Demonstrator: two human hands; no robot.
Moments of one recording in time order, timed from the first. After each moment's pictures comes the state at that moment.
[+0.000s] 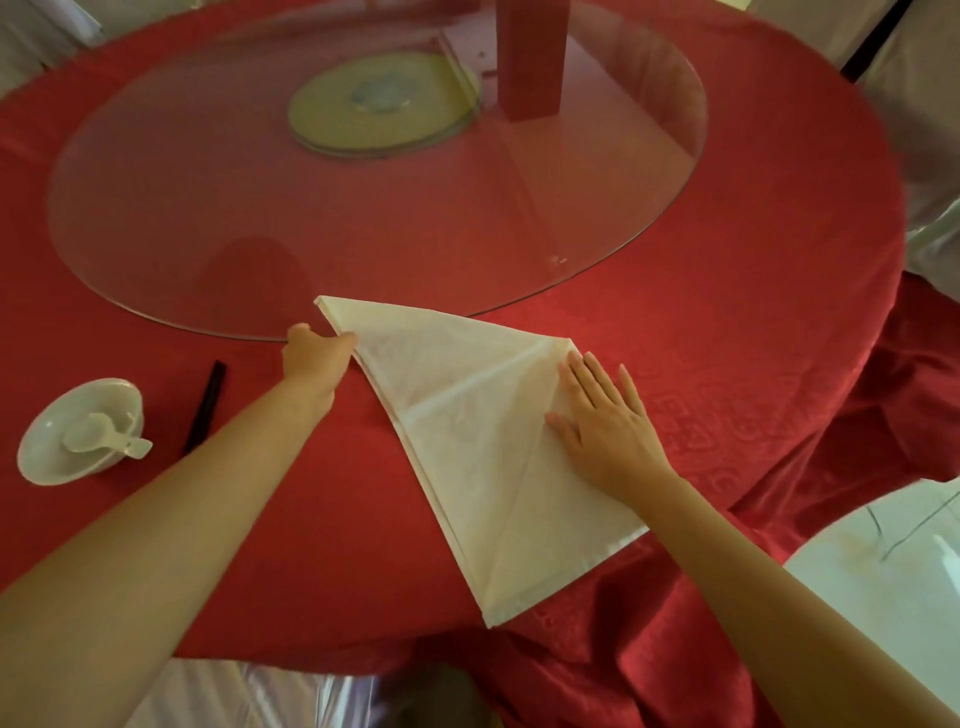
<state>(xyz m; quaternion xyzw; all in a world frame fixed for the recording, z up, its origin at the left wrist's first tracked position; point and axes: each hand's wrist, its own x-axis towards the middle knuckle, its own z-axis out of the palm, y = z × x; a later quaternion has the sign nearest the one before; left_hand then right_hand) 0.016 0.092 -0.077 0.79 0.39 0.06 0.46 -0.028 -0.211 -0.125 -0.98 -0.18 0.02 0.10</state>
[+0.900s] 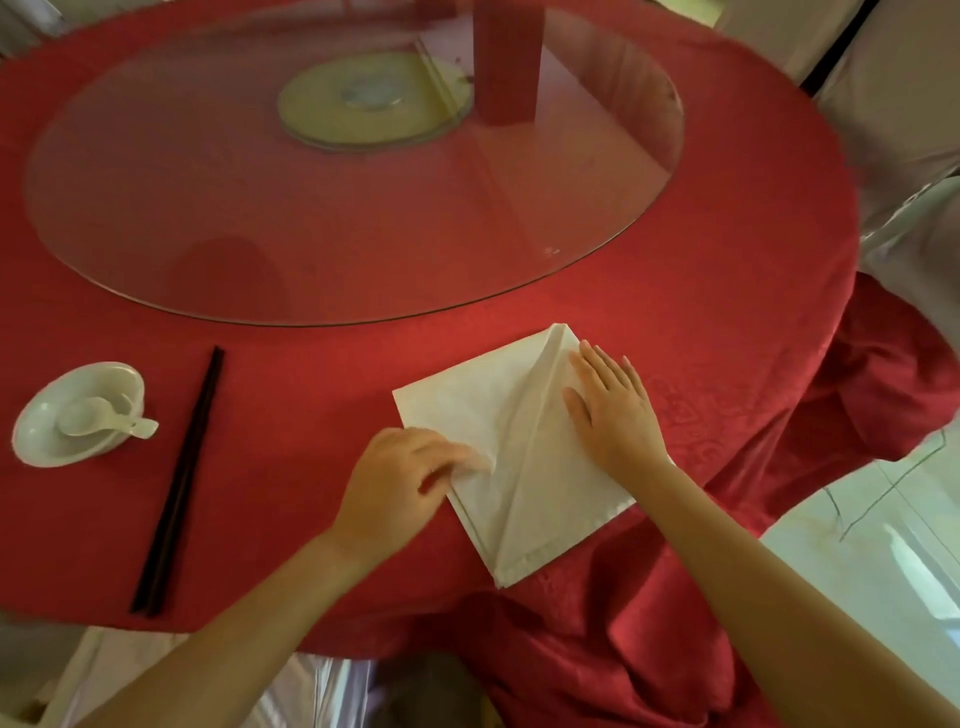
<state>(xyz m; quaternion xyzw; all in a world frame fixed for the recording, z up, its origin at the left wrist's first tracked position) -0.127 0.029 -0.083 0.94 -0.19 0.11 0.28 -0.042 -0.212 -0.120 -0.98 -0.13 -0.05 0.15</state>
